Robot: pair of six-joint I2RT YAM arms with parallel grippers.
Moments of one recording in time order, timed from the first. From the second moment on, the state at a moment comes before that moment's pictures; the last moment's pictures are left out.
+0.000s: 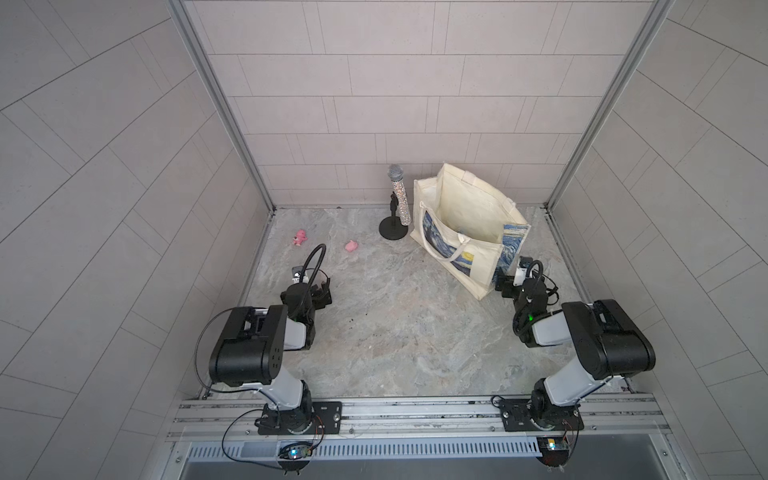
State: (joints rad) left arm 0.04 1.58 0.26 0.83 -0.12 -0.08; right arm 0.01 1.60 0.31 1.03 0.20 -0.03
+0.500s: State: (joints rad) left arm 0.04 1.58 0.39 0.83 0.03 -0.02; right arm 0.01 1.59 0.31 1.00 0.25 -0.01
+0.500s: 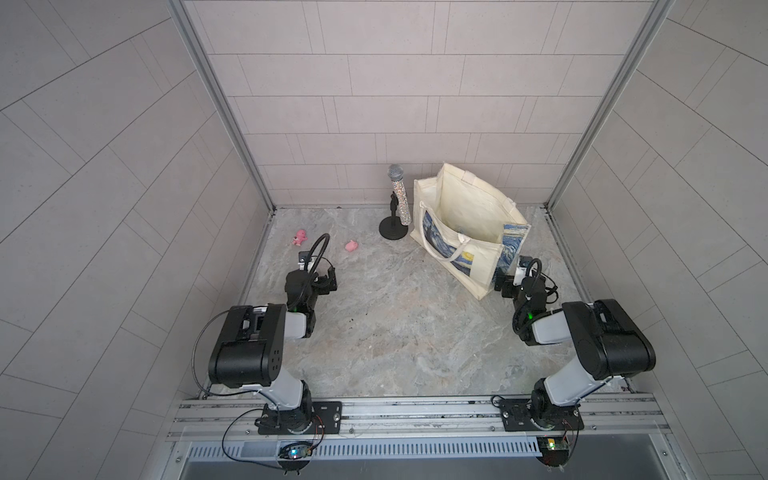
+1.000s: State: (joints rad) left arm 0.04 1.58 0.39 0.83 0.03 -0.02; right arm 0.04 1.59 0.36 0.89 0.25 -0.05
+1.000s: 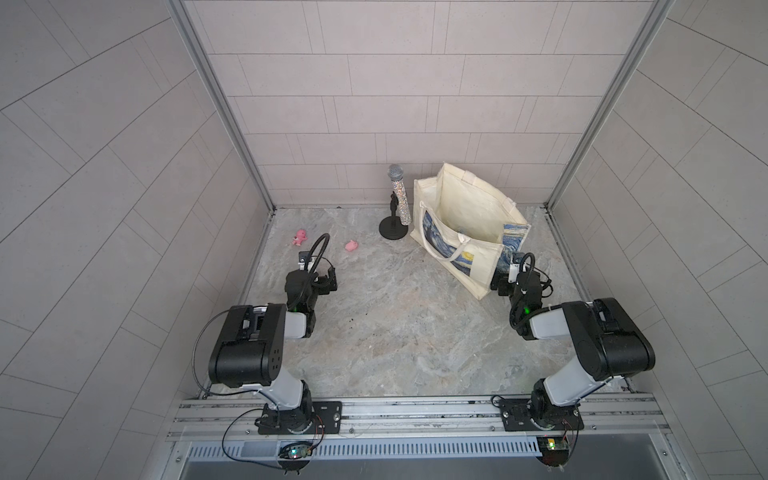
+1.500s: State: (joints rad) left arm 0.04 1.59 0.37 0.85 0.15 0.02; right arm 0.05 1.59 0.31 0.94 0.29 -0.05
